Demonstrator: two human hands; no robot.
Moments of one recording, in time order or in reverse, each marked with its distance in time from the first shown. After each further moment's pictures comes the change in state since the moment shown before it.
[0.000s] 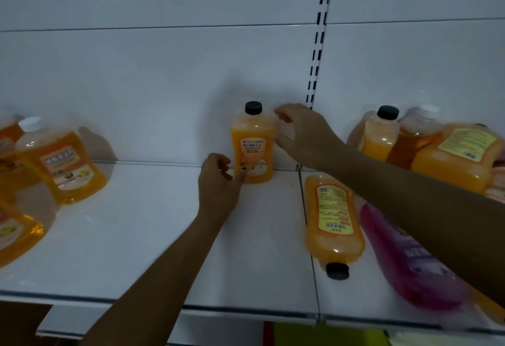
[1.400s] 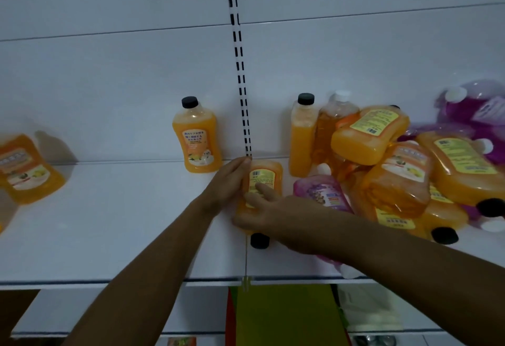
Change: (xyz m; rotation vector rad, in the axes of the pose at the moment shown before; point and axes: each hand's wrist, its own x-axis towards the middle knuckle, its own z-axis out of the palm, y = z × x) left_hand -0.055 0.083 0.062 -0.330 -0.640 -0.192; right_hand -0.164 0.004 -0.045 -0.488 -0.705 -0.397
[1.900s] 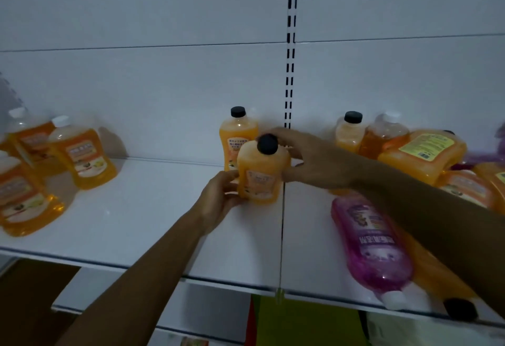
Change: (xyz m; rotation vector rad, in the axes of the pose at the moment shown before) left_hand -0.046 -0.005 -0.064 -0.498 0.165 -0.064; right_hand 0.042 0.047 -0.069 0.959 0.366 -0.030
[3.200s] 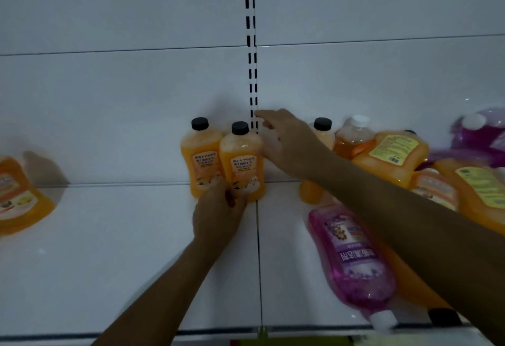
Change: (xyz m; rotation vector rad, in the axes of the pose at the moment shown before) left_hand 0.041 -0.032 0.038 1.026 0.303 0.481; right_hand 0.039 0.049 -0.023 -0.423 0.493 0.106
